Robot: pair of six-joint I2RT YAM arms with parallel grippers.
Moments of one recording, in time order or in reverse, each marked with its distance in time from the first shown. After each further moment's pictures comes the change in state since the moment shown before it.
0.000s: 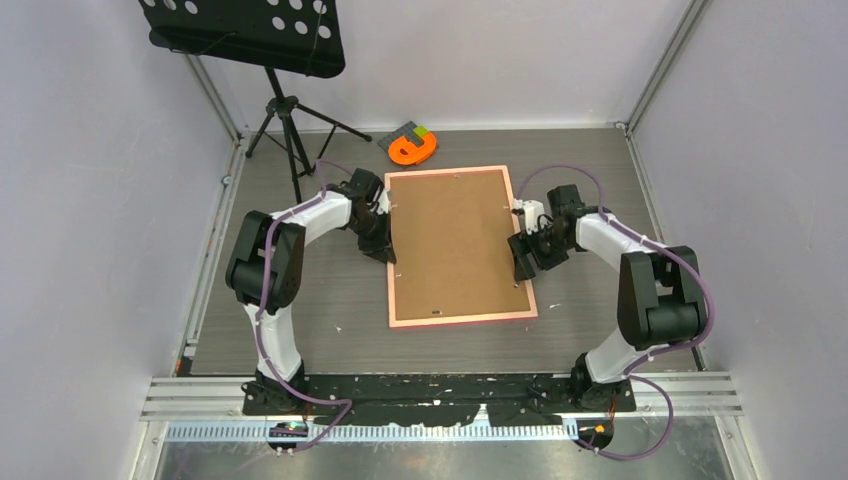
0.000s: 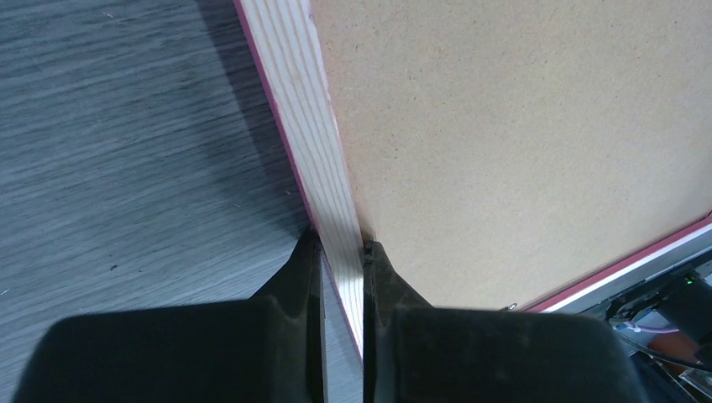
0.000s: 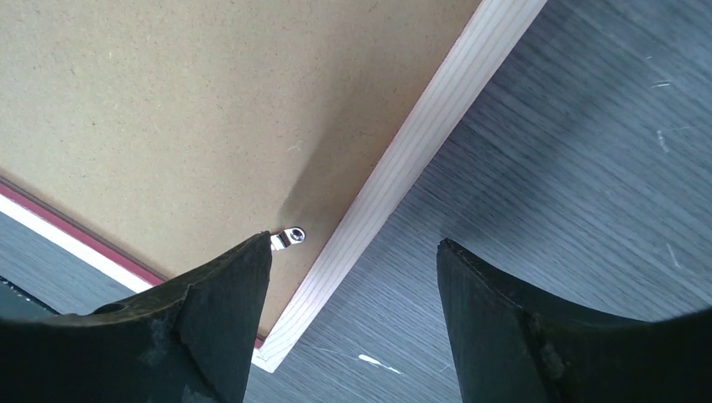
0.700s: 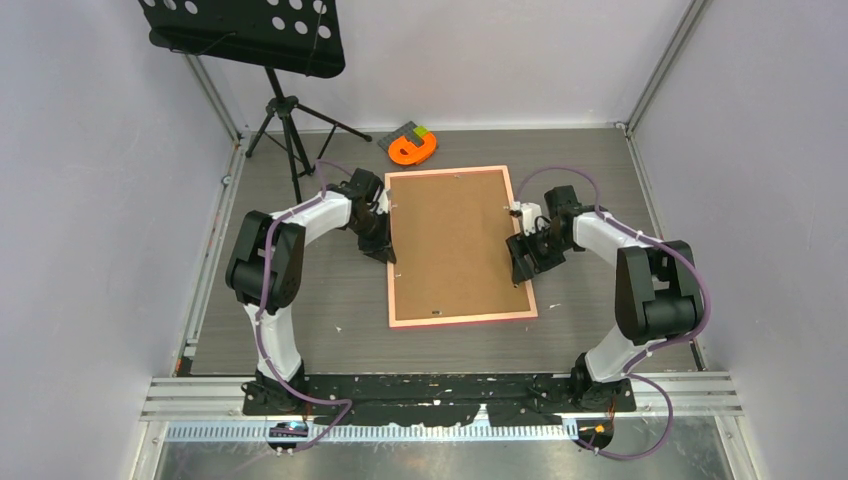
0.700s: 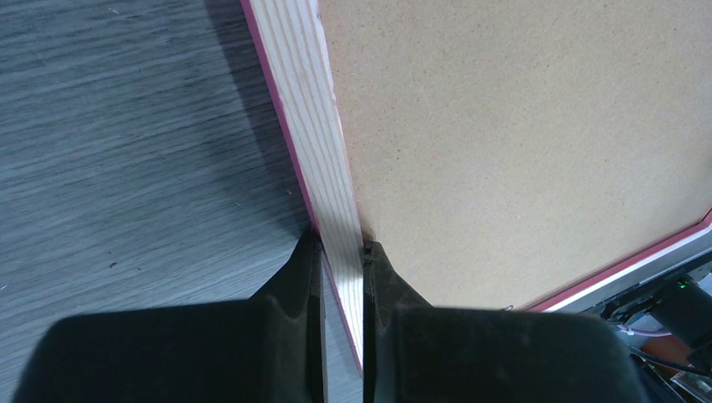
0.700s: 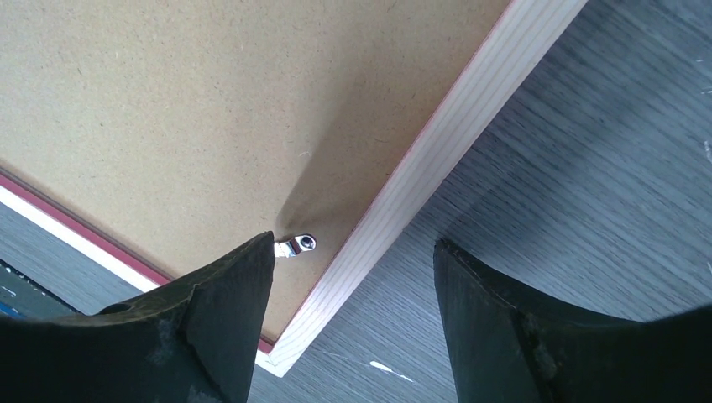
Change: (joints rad) left arm 0.000 0.000 0.000 0.002 -0.002 -0.019; right arm 0.006 0.041 0.009 -0.015 -0.025 0.014
